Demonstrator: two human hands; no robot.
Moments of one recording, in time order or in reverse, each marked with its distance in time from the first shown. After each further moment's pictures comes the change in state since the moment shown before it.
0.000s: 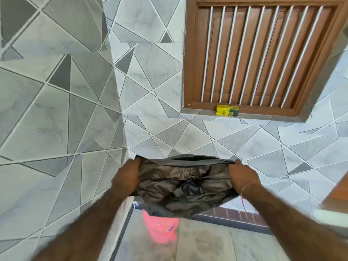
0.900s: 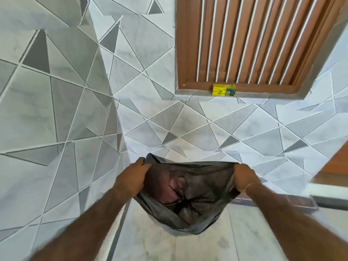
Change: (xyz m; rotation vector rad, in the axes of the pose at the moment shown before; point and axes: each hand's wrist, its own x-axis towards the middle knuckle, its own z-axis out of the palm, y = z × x) left_hand -0.026 0.015 0.039 0.080 -0.178 0.181; right_hand -0.004 0.025 0.084 0.226 -0.204 0.182
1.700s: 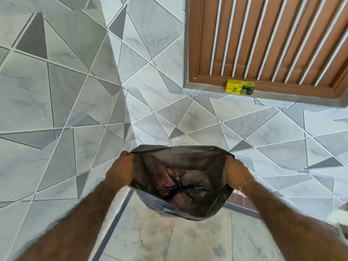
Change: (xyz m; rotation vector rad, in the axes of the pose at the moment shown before) left_hand 0.043 0.035 0.020 -0.224 0.081 -0.394; right_hand 0.102 0.026 0.000 0.244 -0.060 -0.230
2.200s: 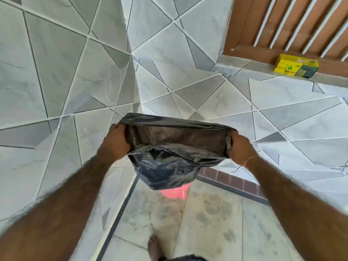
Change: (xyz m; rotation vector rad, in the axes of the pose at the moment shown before) left_hand 0.158 -0.122 -0.029 -0.043 0.032 -0.086; right_hand 0.126 -0.130 0.054 0.009 0.049 -0.073
